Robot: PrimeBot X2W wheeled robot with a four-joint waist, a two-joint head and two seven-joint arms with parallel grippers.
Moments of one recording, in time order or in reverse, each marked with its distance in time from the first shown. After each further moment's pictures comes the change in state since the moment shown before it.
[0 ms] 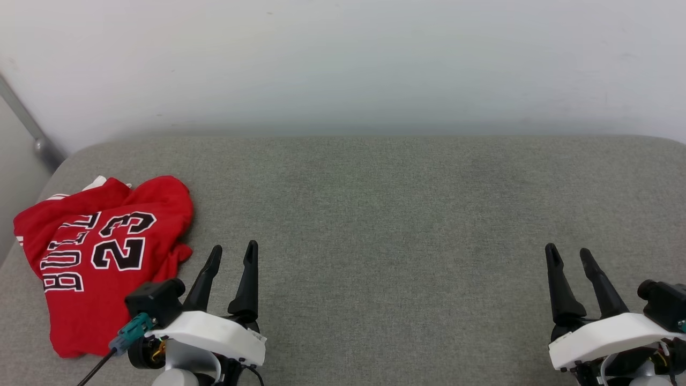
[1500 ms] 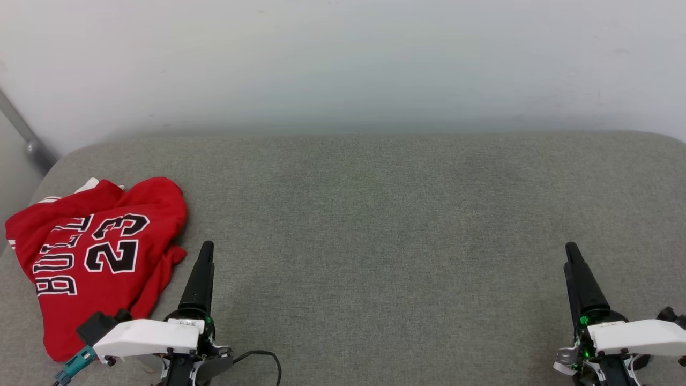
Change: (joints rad) left arm 0.011 -0.049 0.147 0.031 -0.921 -0.065 0.149; right arm -0.033 0.000 -0.006 0.117 0.948 0.000 0.057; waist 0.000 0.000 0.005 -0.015
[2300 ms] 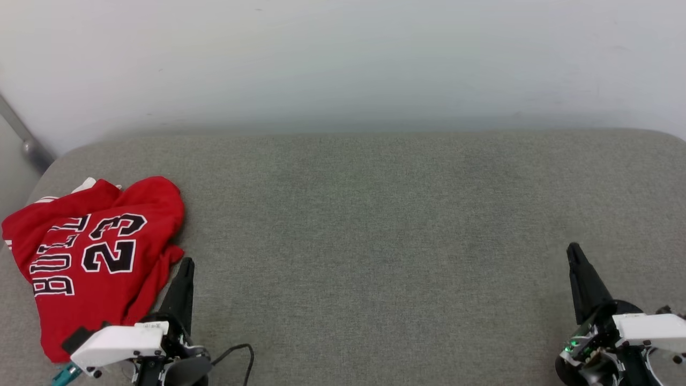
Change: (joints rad) left arm -0.027 0.001 0.106 0.062 -0.166 -0.001 0.101; right arm -0.048 -0.003 -0.041 0.032 0.246 0.000 0.101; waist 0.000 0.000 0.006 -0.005
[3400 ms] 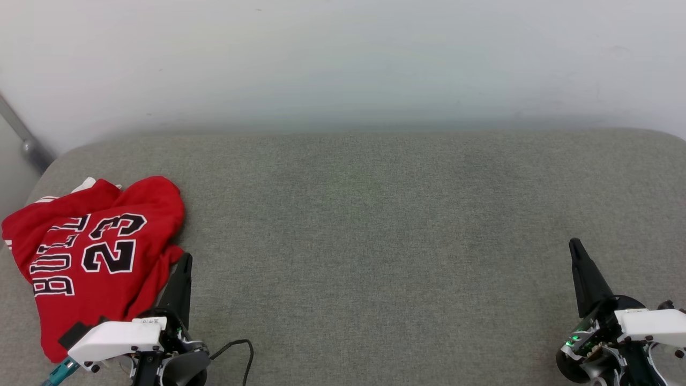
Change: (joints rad) left arm -0.002 0.000 0.001 -0.003 0.000 0.000 0.000; right arm -0.002 0.000 0.000 -0.003 0.000 0.000 0.000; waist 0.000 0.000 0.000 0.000
